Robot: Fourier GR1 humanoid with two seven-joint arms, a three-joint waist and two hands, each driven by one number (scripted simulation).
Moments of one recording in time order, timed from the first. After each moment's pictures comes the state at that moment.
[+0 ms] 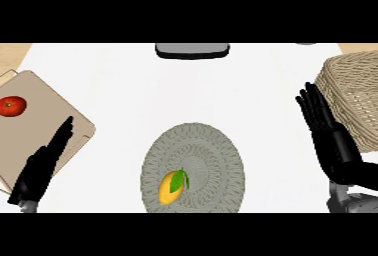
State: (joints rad) left arm 0.02 0.60 -0.27 -1.50 0.17 0.25 0.07; right arm -0.08 -0.33 0.14 -1.68 -0.20 -0.12 -0.10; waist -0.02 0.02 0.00
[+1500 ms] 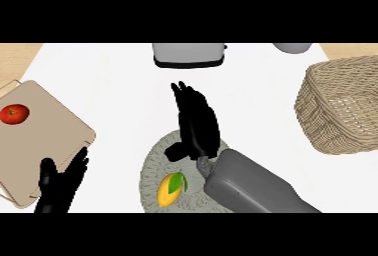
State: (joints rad) left arm 0.14 0.44 -0.26 -1.43 0.33 0.24 0.22; right arm -0.74 -0.08 0.81 -1.25 0.62 -0.44 0.82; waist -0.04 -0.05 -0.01
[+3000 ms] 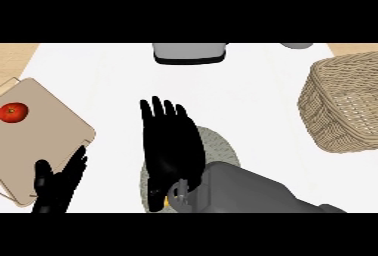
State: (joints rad) left arm 0.15 0.43 -0.23 -1.45 0.33 0.22 0.19; right arm -0.88 -0.03 0.76 -1.60 0.40 0.18 1.24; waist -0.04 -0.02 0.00
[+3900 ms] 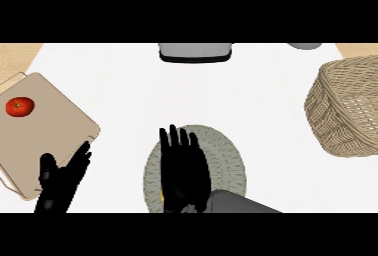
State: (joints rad) left arm 0.12 0.41 -0.22 -1.43 0.30 0.19 0.21; right arm -0.64 -0.03 0.90 -1.58 0.54 0.12 1.24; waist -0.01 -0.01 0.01
